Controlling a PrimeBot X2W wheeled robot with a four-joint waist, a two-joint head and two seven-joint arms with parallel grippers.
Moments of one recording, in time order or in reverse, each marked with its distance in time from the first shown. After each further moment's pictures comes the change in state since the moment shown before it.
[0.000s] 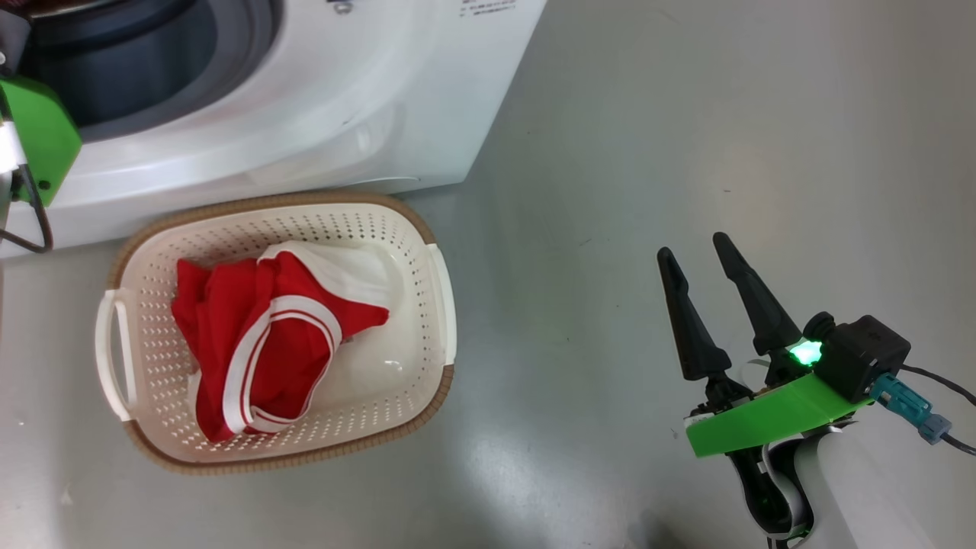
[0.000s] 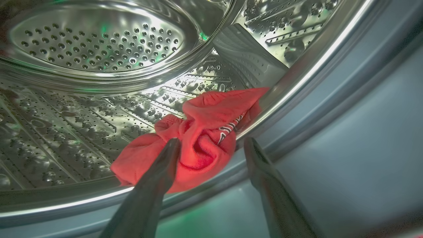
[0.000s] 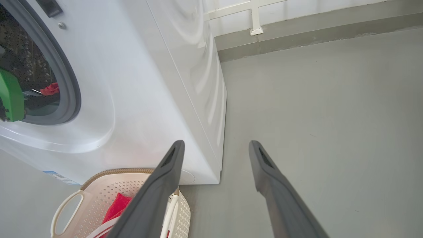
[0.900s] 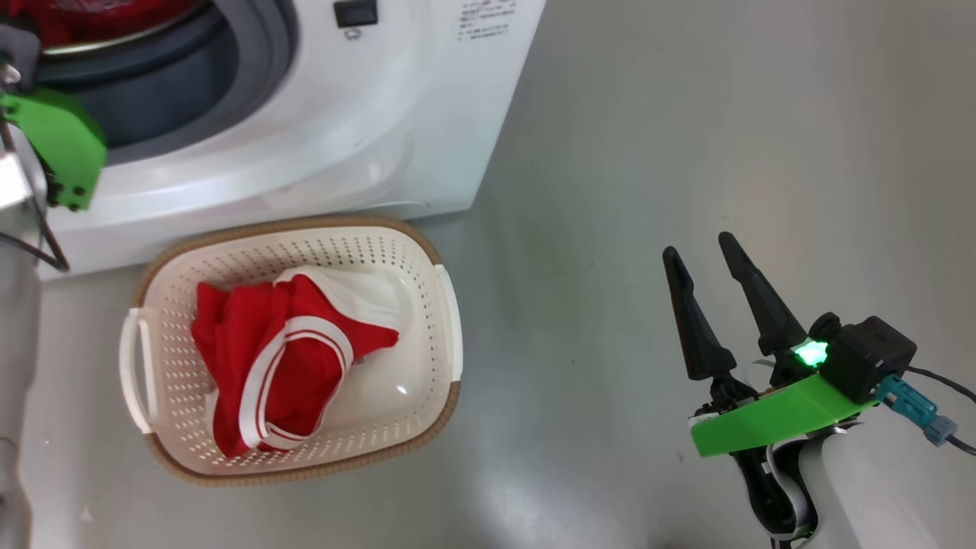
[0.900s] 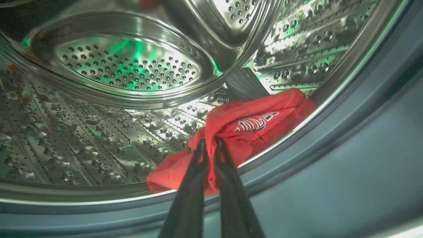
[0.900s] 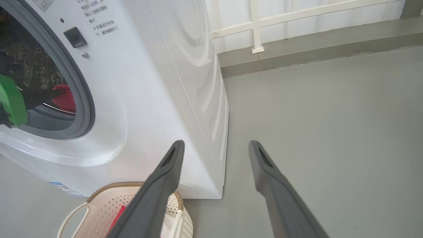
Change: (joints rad) left arm 0.031 -0.037 0.013 0.006 -0.106 0.038 -0.090; right arm 0.005 0.000 -0.010 -0.006 -0.002 0.000 0.000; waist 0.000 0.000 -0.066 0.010
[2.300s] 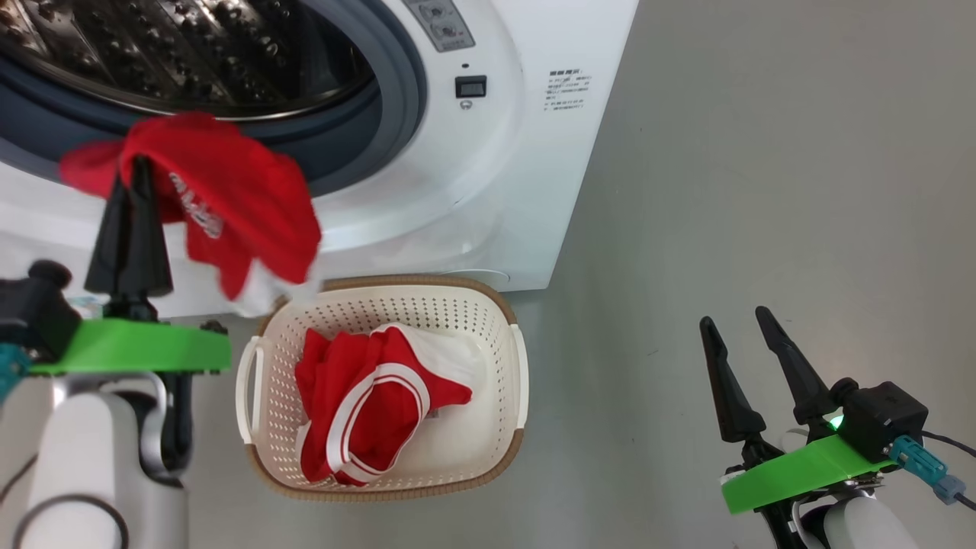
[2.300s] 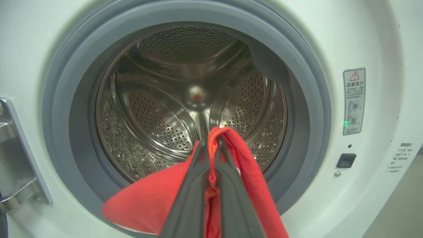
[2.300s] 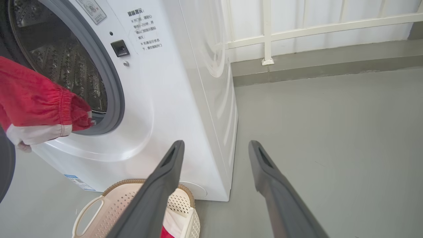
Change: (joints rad) left arm 0.760 -0.234 0.379 -1.004 -0.350 -0.117 -0.022; right arm 0.145 0.001 -0.088 0.026 -0.078 0.000 0.000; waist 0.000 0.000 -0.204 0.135
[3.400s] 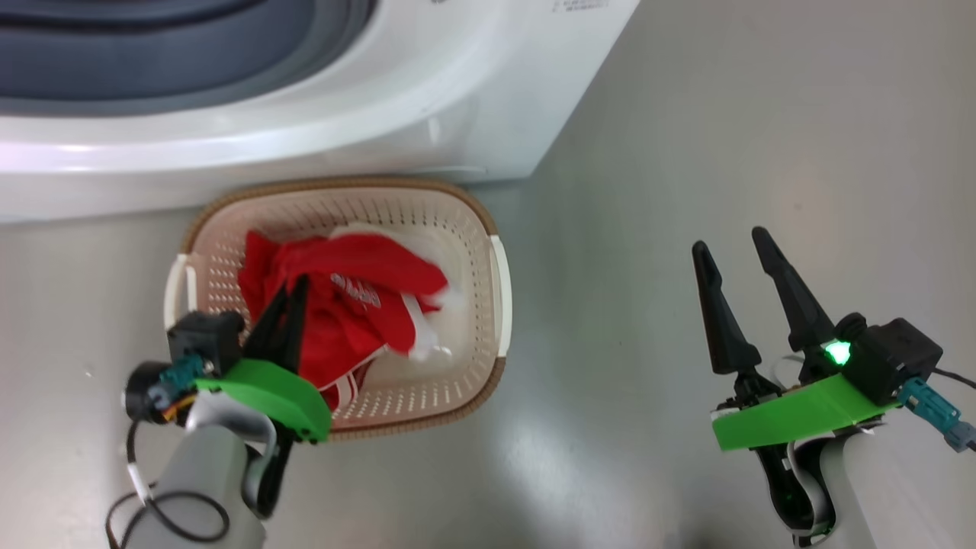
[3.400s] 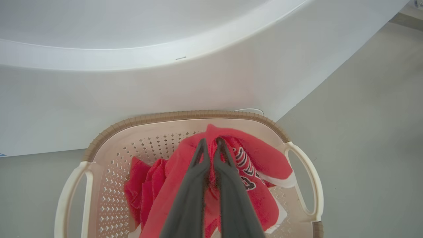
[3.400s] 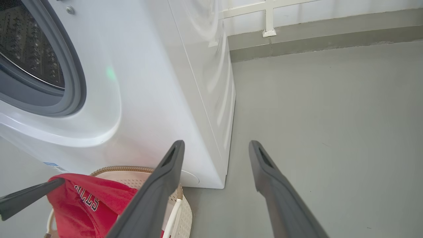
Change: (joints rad) left arm -0.023 0.004 -0.280 0.416 -0.073 -0.002 -0.004; right arm -0.128 -0.001 0.020 -0.045 0.001 0.000 0.000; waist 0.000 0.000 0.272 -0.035
